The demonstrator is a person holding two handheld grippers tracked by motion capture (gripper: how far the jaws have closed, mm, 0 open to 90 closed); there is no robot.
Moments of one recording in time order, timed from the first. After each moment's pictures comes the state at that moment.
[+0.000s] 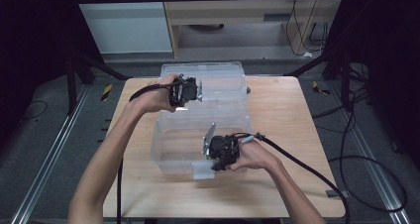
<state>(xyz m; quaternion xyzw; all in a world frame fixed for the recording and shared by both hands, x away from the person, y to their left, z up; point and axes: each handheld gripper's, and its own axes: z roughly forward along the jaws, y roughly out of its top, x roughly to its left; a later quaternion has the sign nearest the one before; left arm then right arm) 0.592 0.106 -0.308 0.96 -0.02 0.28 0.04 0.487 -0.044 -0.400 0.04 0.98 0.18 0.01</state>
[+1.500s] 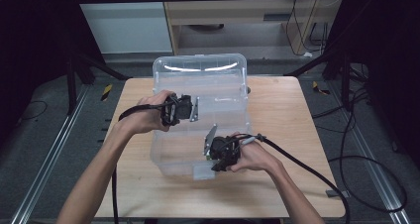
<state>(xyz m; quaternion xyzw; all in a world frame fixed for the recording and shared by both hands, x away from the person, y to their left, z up) 0.524 0.117 -0.303 0.94 -0.04 0.32 0.05 0.484 -0.046 -0.401 0.04 0.98 0.19 0.01</state>
